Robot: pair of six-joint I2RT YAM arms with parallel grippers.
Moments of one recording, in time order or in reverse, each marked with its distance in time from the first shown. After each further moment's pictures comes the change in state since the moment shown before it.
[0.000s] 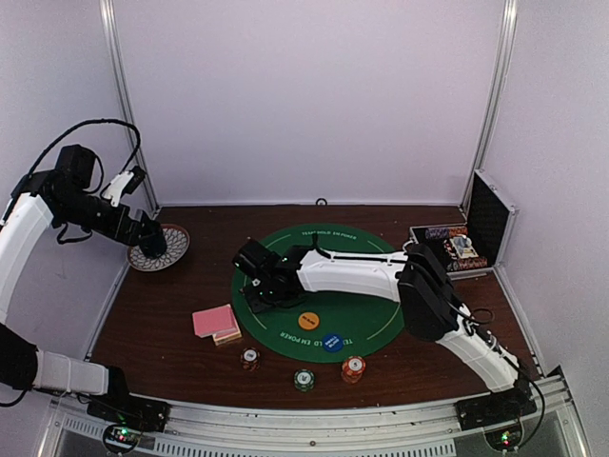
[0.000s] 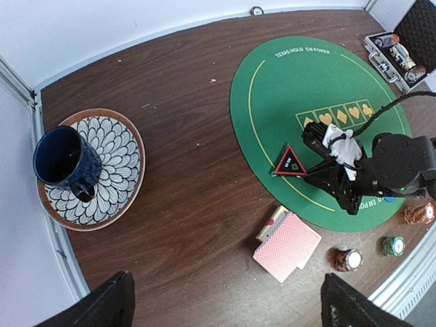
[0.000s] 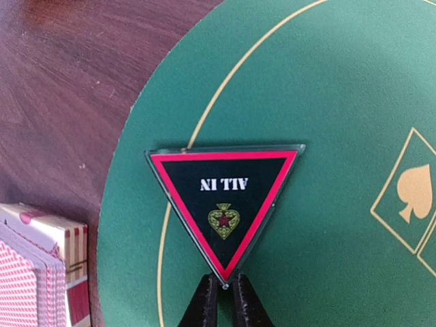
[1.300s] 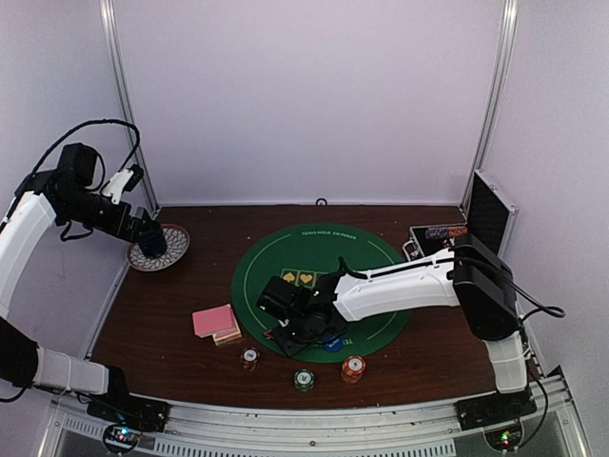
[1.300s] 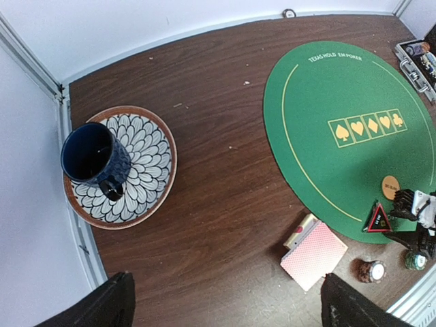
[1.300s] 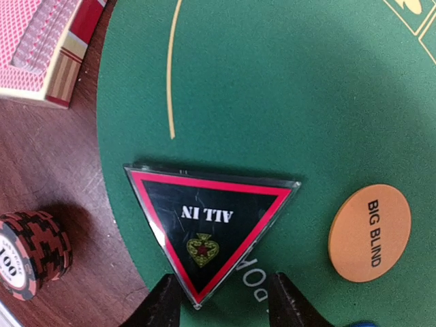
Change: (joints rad) left arm 0.000 0.020 -0.007 0.066 -0.106 -0.019; right arm 0.124 -0.406 -0.655 0.101 -0.034 0.004
